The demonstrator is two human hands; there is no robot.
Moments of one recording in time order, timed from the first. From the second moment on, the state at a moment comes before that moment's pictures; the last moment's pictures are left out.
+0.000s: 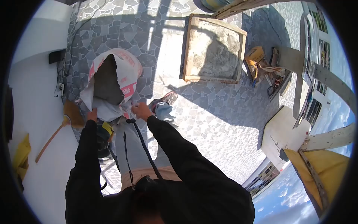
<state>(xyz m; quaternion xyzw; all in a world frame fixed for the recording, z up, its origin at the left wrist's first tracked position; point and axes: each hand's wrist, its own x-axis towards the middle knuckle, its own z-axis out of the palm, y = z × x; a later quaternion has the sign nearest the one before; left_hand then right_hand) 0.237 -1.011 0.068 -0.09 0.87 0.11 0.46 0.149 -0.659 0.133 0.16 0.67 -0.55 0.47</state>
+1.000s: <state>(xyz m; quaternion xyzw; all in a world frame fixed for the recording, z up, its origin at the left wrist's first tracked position) 0.013 -0.749 0.195 -0.22 0.76 0.43 0.42 0.216 -0.329 0.080 0.29 0.82 -0.38 0.30</state>
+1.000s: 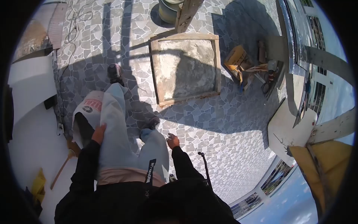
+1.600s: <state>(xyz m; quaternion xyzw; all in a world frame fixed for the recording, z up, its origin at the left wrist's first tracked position) -0.300 -0.953 0.188 -0.44 0.60 0.53 0.41 -0.649 -0.431 0.080 0.38 0.79 -0.47 -0.08</state>
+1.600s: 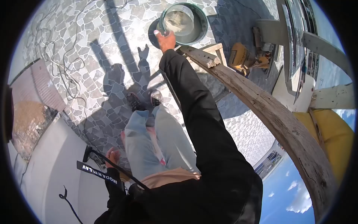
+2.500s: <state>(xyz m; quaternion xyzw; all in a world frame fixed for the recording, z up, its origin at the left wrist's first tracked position) -0.915 -0.442 0.123 0.27 0.77 0.35 0.46 -0.644 -0.256 -0.013 0.57 0.14 -0.80 -0.07</state>
